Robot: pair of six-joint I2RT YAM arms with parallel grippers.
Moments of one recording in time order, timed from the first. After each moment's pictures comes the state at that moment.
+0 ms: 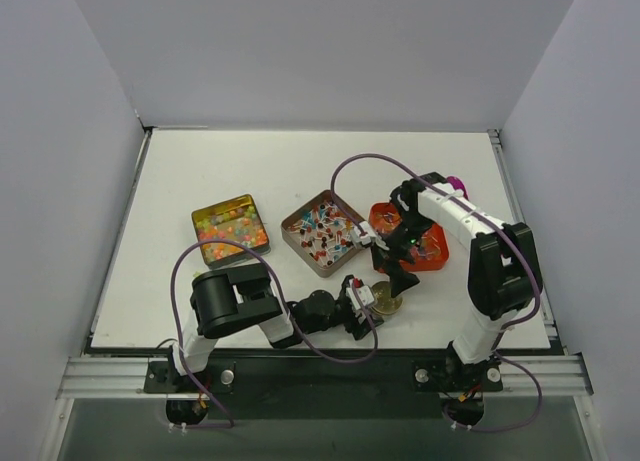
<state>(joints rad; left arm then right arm) -1.23 2.04 0.58 1.22 -0.01 -0.04 0.36 1.75 1.25 -1.37 -0.70 -1.55</state>
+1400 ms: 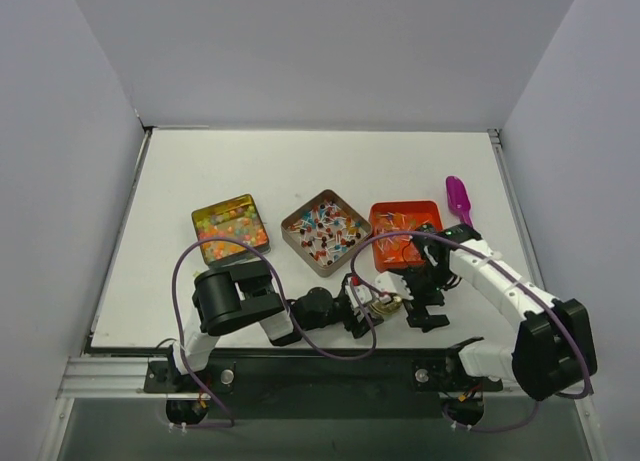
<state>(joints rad) -1.20 2.06 0.58 1.26 0.05 -0.04 0.39 1.29 0.79 -1.18 -0.41 -1.47</state>
